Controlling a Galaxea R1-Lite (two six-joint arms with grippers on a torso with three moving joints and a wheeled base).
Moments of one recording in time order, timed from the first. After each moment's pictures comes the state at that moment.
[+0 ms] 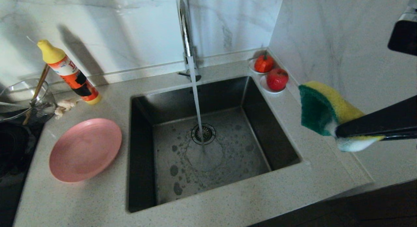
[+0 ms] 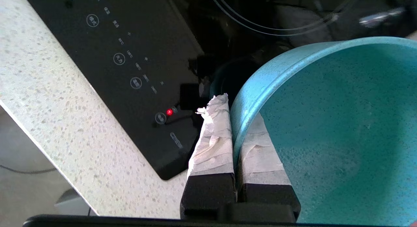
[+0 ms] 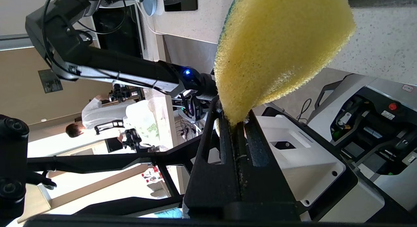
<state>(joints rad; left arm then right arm) 1.01 1.56 -1.06 0.26 -0.22 -0.44 0.64 1.33 -1.64 0.80 0.56 0.66</state>
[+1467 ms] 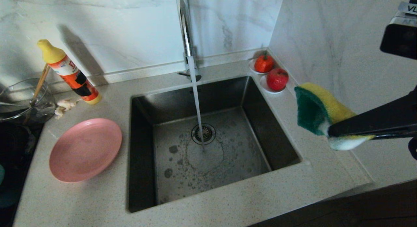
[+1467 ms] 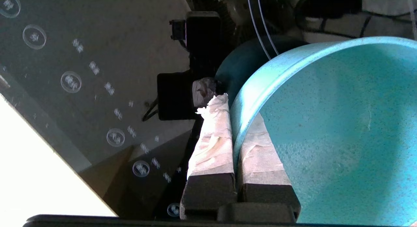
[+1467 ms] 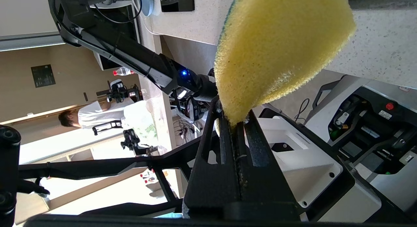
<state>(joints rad) 1.08 1.94 -1.19 0.15 -0.32 -0.42 0.63 1.35 -1.64 0.79 0.56 0.65</state>
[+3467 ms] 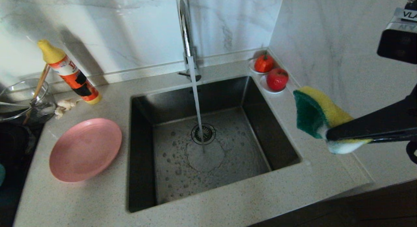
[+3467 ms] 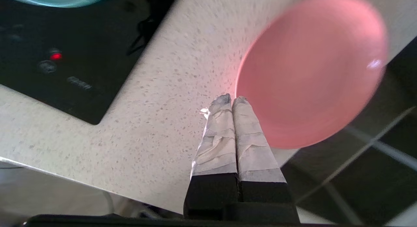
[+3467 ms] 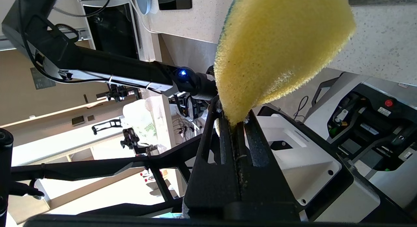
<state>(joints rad) 0.84 1.57 -1.33 0.72 -0.49 -0.22 0.63 1.35 -1.63 0.79 0.56 0.65</state>
